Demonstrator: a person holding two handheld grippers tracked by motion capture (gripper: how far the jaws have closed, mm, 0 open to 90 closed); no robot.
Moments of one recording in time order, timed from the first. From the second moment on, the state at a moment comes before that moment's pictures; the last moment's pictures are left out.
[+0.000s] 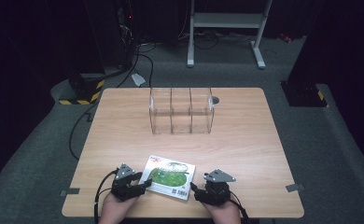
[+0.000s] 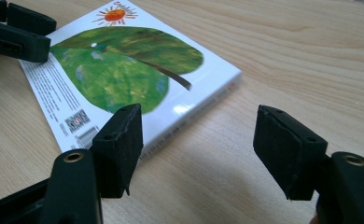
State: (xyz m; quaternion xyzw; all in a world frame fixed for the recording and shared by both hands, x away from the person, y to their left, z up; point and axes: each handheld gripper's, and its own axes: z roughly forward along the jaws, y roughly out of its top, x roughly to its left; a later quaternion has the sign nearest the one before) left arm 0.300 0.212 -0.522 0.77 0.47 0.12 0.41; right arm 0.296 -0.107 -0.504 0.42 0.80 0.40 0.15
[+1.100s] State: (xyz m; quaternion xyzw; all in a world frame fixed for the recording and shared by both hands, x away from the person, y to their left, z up) left arm 0.310 0.155 -0.525 0.78 0.44 0.10 0.42; right arm 0.325 -0.129 -0.514 0.50 0.78 0.37 0.13
